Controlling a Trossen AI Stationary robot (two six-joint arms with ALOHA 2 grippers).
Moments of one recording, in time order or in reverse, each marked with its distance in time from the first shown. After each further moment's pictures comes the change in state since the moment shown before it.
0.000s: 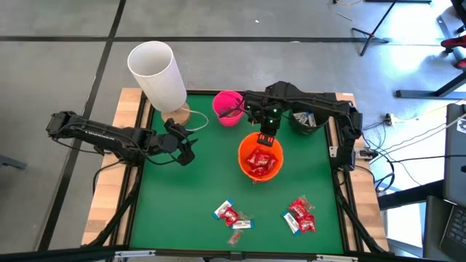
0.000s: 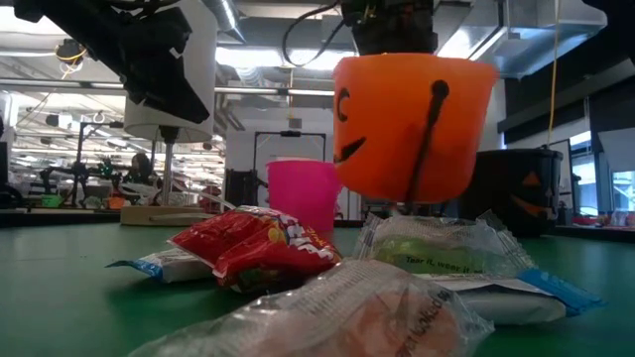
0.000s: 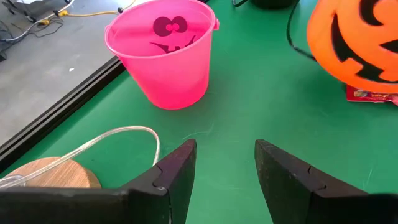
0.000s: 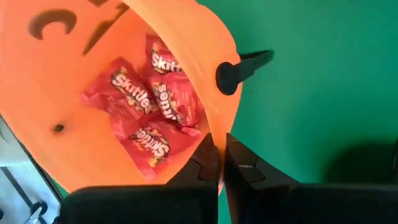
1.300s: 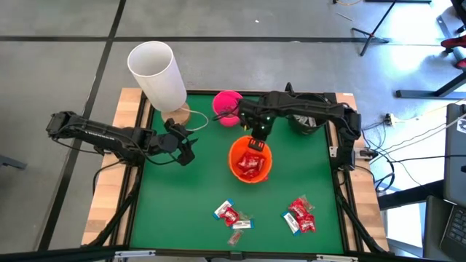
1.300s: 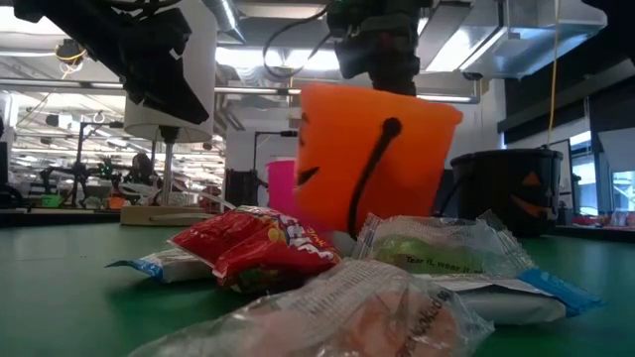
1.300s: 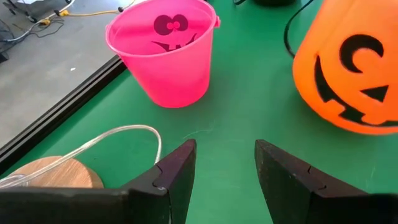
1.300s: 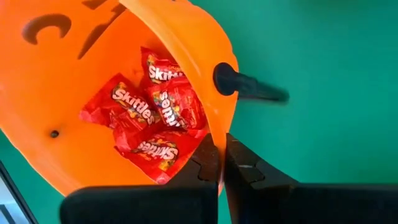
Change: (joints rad) left arm 0.000 0.000 0.000 -0.008 0.000 0.005; right arm 0.035 0.011 -0.133 0.248 0.016 0.066
